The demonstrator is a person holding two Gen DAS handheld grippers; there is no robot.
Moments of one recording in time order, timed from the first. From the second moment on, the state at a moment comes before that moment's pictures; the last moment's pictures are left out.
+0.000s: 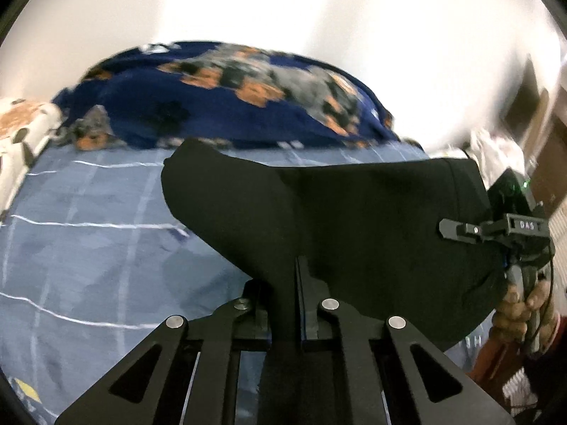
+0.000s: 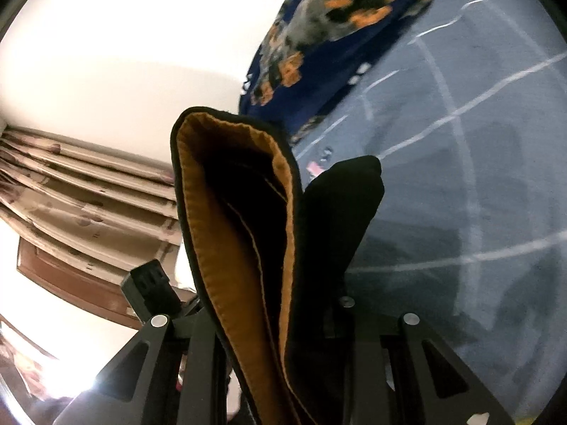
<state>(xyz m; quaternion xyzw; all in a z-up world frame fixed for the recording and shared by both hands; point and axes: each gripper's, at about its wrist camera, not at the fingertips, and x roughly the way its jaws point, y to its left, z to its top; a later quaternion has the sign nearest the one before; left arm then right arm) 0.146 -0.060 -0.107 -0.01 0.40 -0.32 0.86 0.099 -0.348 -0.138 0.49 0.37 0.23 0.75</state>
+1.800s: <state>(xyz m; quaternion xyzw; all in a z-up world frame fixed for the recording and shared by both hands) 0.360 0.034 -0.203 0.01 0.38 -0.12 0.92 0.343 -0.260 -0.195 0.36 0.41 0.15 0.82</state>
